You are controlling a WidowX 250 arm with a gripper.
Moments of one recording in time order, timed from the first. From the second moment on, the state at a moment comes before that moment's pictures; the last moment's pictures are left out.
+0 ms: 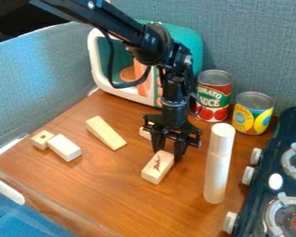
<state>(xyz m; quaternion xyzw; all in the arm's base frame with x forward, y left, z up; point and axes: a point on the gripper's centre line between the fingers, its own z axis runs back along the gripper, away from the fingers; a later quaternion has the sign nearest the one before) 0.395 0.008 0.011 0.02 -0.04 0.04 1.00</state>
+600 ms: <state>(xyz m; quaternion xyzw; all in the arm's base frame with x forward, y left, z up) 0.347 0.009 0.157 -0.01 -0.15 0.09 0.98</state>
